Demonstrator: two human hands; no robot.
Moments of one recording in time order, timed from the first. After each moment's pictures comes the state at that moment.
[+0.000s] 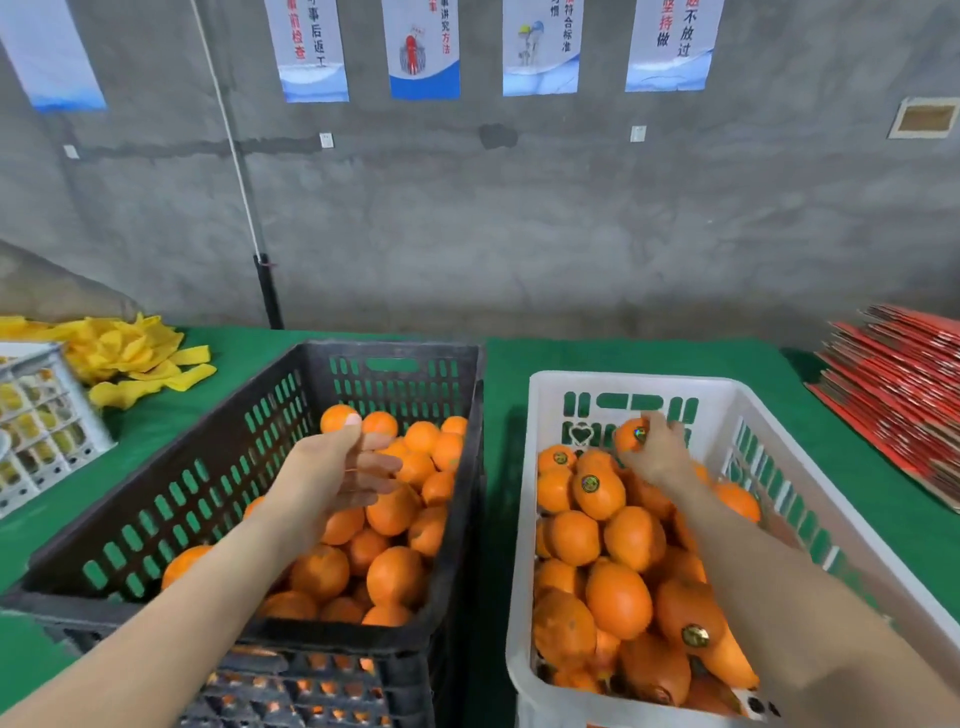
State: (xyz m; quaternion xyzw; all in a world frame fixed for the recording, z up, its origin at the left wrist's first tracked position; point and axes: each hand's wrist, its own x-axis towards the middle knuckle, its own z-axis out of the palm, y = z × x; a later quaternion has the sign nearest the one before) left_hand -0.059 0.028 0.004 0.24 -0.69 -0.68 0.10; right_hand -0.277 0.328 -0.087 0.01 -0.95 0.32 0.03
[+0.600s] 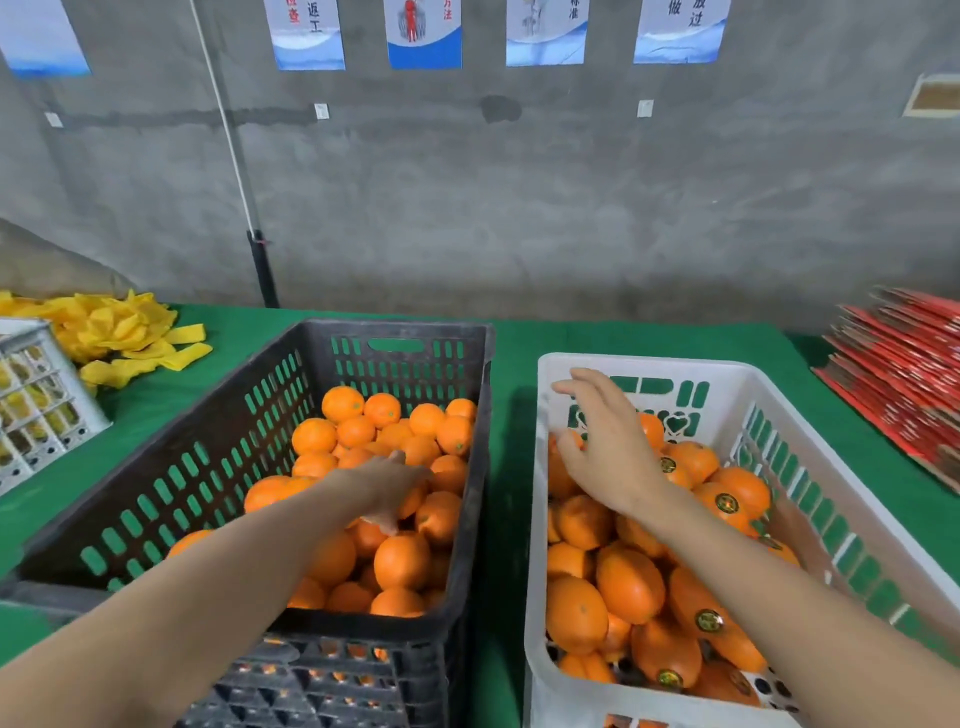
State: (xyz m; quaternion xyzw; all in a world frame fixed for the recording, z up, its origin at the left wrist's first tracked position) left_hand -0.140 0.000 -0.066 0.00 -0.97 0.09 -0.22; right_hand -0.175 0.258 -0.037 0.29 -0.88 0.29 0.22
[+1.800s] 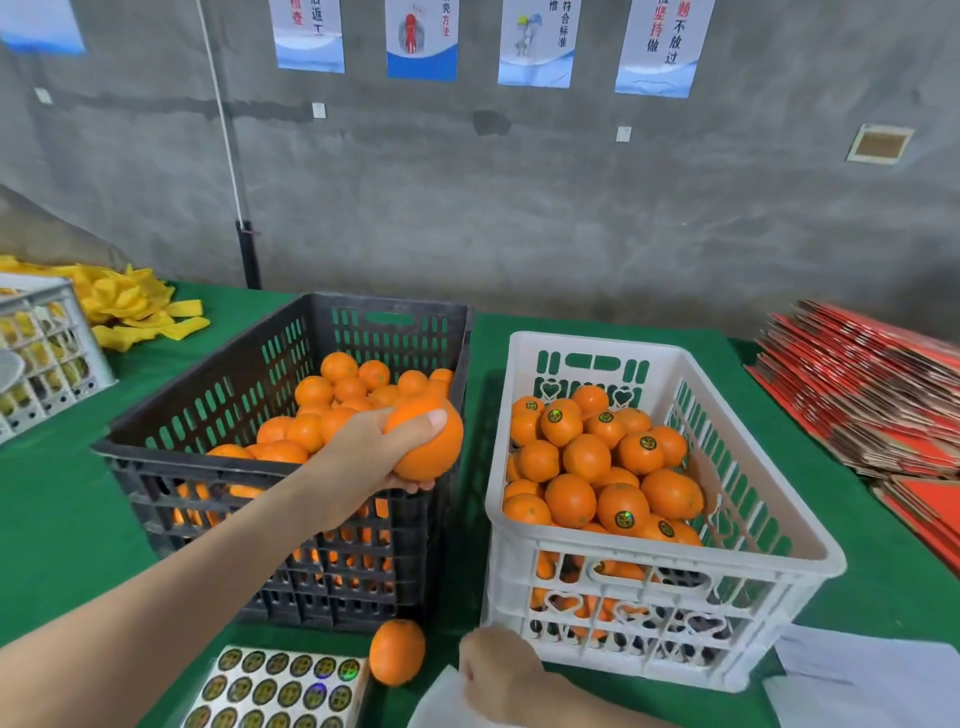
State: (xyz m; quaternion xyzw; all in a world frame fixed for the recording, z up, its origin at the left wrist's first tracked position) left_hand 0.045 0.083 -0.002 0.03 -0.75 -0.66 0.02; right_hand 0.028 0.251 -0.177 0.28 -0.92 0.07 -0.28
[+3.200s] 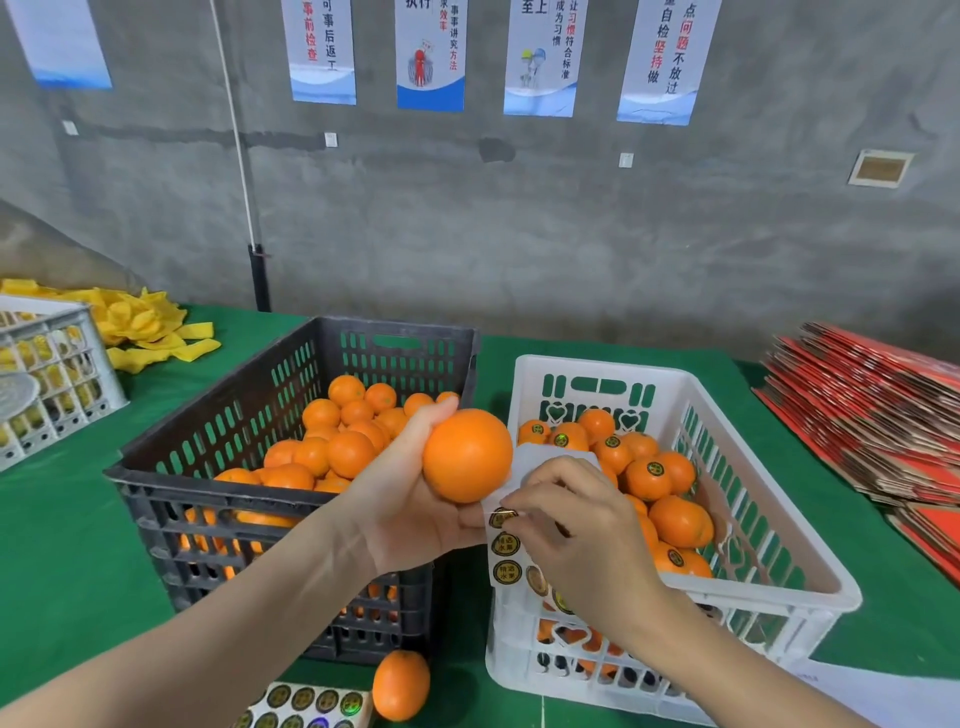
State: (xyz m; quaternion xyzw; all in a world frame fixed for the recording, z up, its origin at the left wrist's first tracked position) left_hand 0.040 0.103 0.001 0.04 -0.44 -0.88 -0.20; right_hand 0.029 0.294 -0.014 0.41 -0.79 0.35 0.29
